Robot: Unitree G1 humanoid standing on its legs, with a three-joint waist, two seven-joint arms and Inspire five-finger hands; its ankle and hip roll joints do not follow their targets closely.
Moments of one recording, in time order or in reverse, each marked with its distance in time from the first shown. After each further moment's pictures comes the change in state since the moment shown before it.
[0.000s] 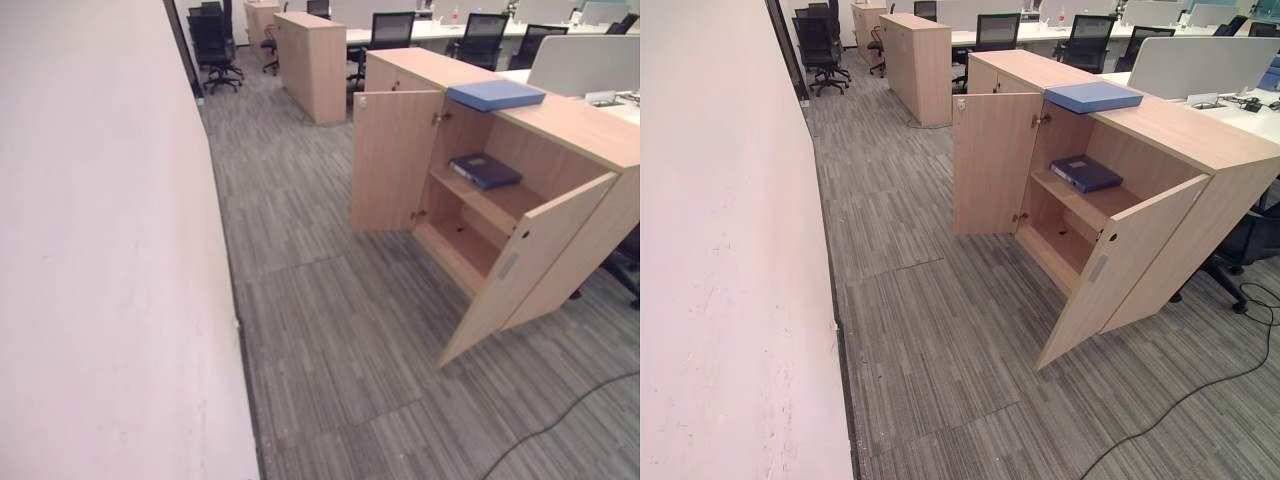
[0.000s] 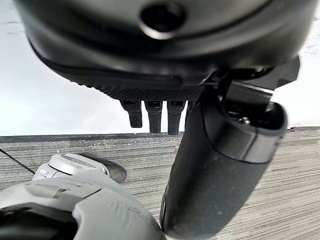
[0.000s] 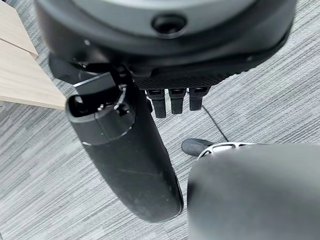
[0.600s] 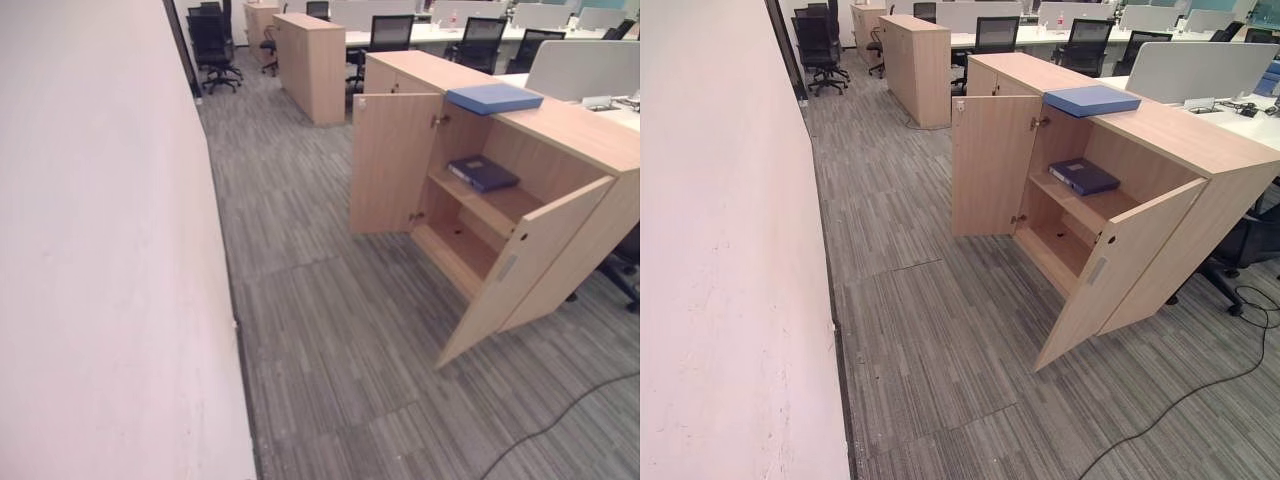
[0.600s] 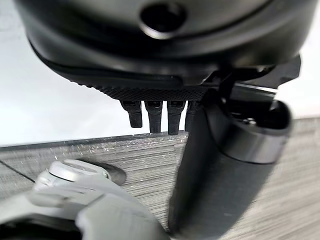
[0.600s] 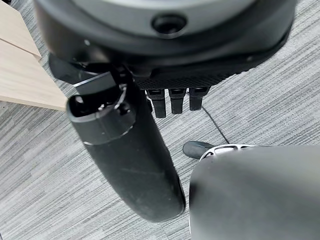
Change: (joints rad) left arm 0.002 0.005 -0.003 -0.007 0.043 -0.006 0.021; right arm -0.001 0.012 -0.002 0.000 -0.003 -0.008 -0.014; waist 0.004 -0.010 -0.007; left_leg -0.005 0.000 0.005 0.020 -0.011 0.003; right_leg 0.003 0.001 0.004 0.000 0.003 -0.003
